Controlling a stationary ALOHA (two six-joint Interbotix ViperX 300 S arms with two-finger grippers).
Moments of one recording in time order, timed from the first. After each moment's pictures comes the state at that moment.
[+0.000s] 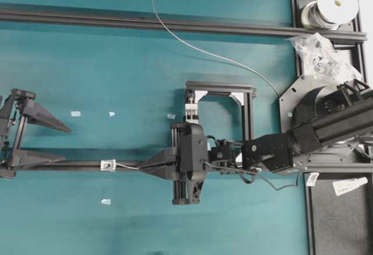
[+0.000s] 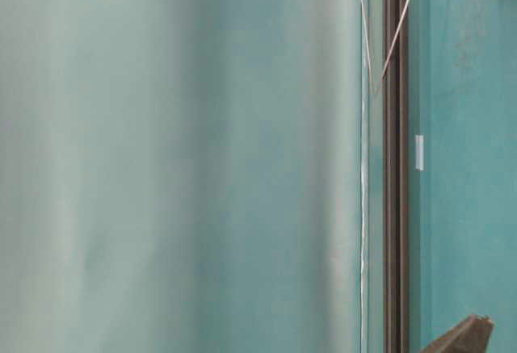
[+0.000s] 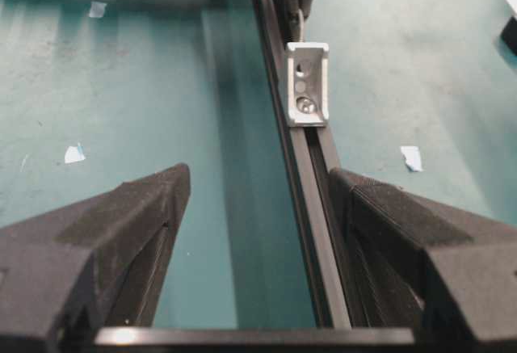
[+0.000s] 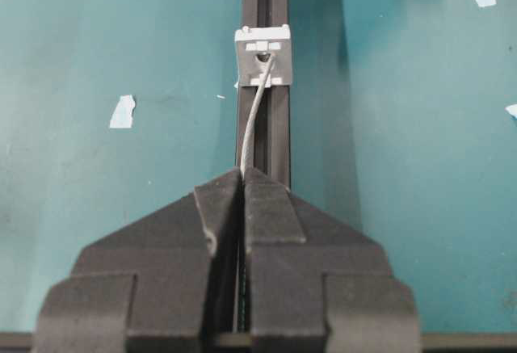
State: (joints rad) left arm -0.22 0.13 1.13 -0.06 -1.03 -0.10; right arm 0.42 0.15 0.90 0.55 -0.65 -0.01
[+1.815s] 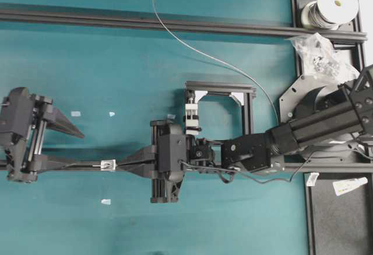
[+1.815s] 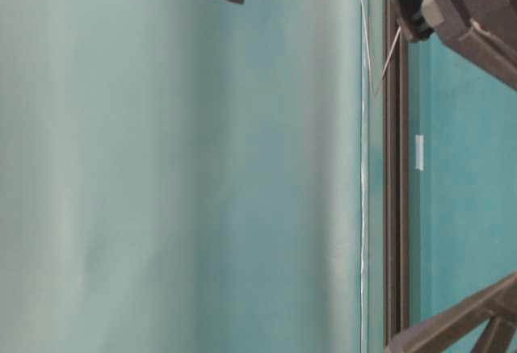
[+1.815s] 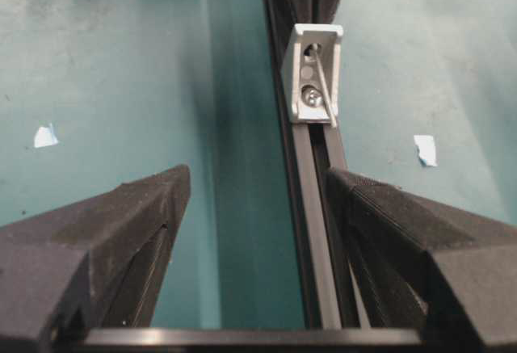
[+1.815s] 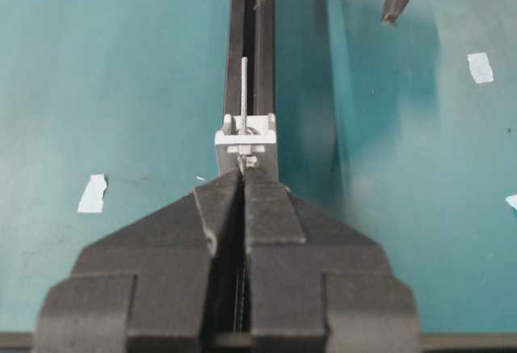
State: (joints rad) left arm -0.21 0.13 0.99 -0.06 -0.74 -0.15; right arm 0.36 0.24 0.78 0.51 -0.64 -0.05
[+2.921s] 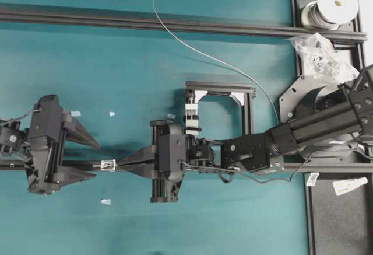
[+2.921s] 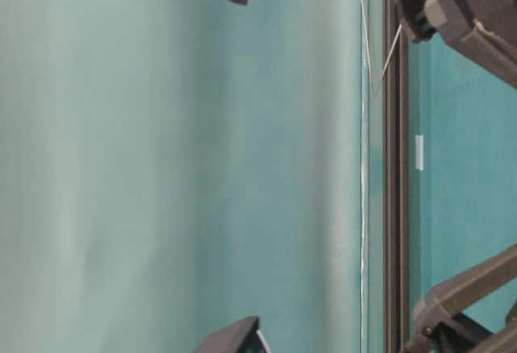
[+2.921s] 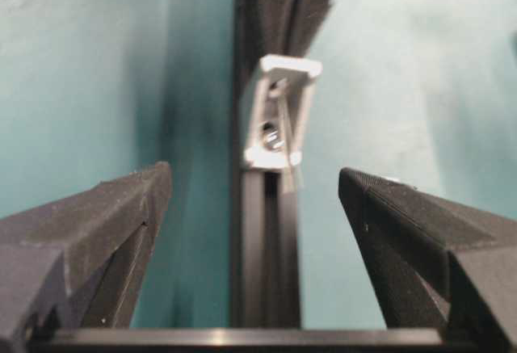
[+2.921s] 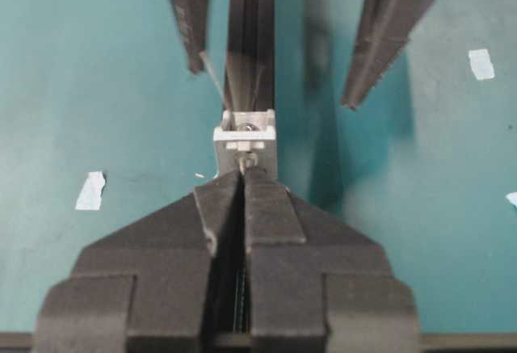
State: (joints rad) left arm -0.25 0.18 0.85 -0.06 -0.59 -0.29; right arm 0.36 0.24 0.78 0.51 -0.64 -0.04
